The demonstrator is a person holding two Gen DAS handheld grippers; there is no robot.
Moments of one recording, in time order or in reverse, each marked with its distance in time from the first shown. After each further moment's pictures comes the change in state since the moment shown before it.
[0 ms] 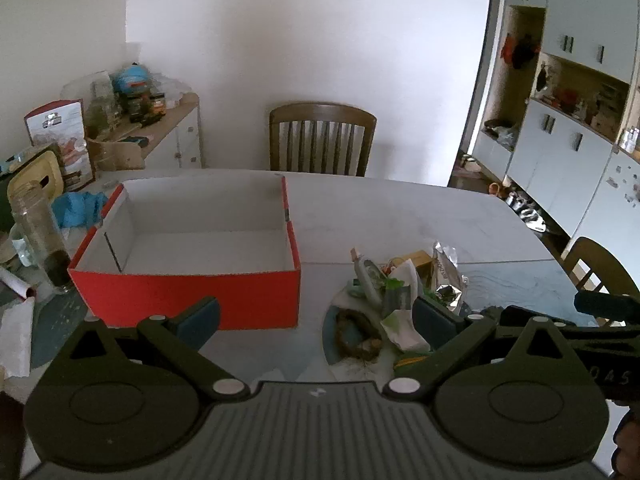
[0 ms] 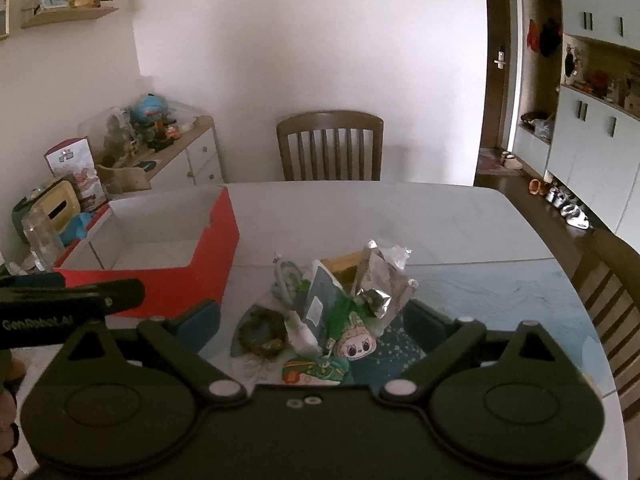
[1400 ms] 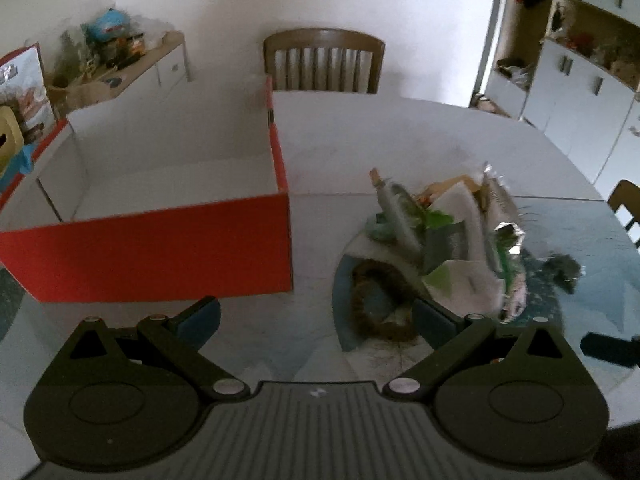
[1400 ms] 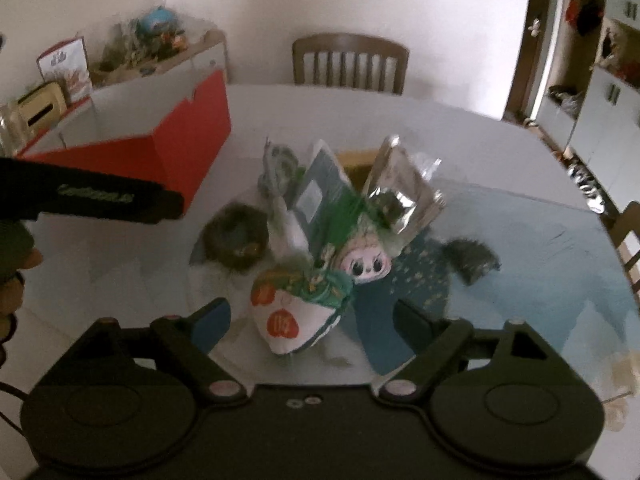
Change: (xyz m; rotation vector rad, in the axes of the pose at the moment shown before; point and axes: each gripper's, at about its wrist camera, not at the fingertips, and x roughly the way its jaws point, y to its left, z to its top) left arm 0.142 -0.006 -0.035 0.034 0.182 0.041; right arm 0.096 -0.008 -0.069 -0.114 0.201 0.022
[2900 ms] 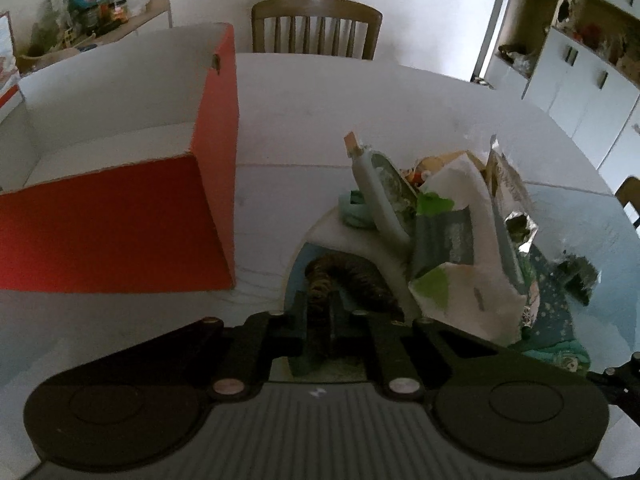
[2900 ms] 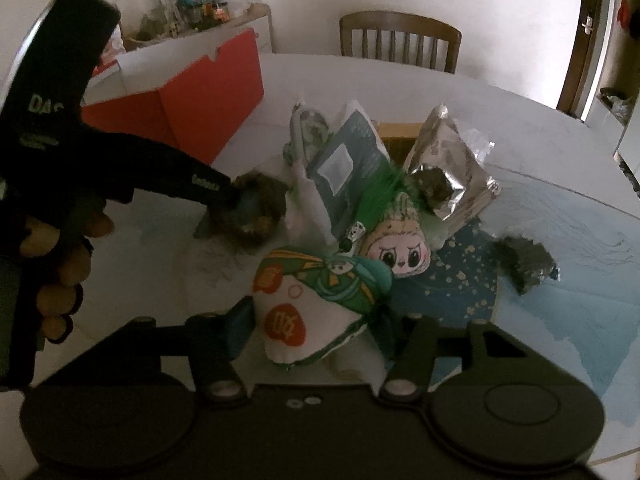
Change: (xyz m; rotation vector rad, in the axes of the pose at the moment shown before) left arm 0.050 -0.020 0.002 -0.038 0.075 -0.048; right arm 0.037 -0.010 0.000 -0.080 0.046 0.132
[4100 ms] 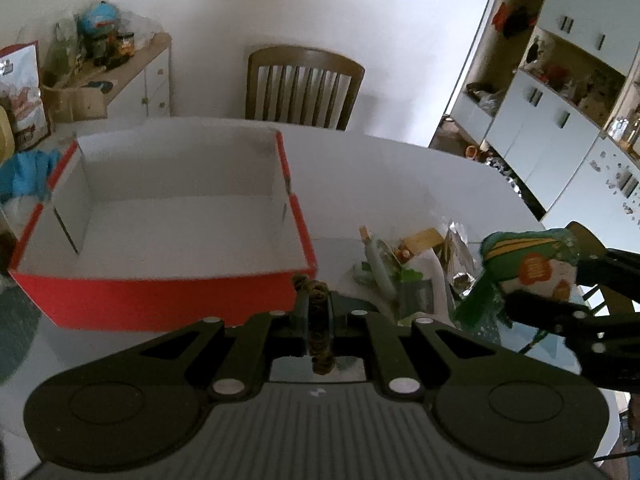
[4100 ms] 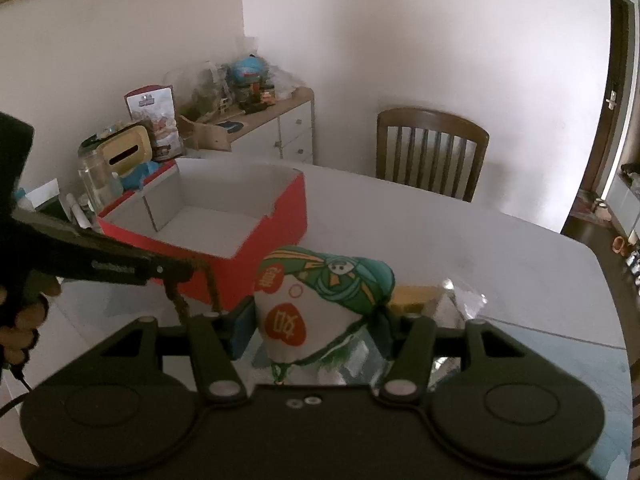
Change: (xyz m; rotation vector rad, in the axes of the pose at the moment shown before) left arm -0.125 0.076 0.044 -0.007 -0.078 -0.129; right arm -0.091 0.024 0.095 -0.105 -0.191 0.067
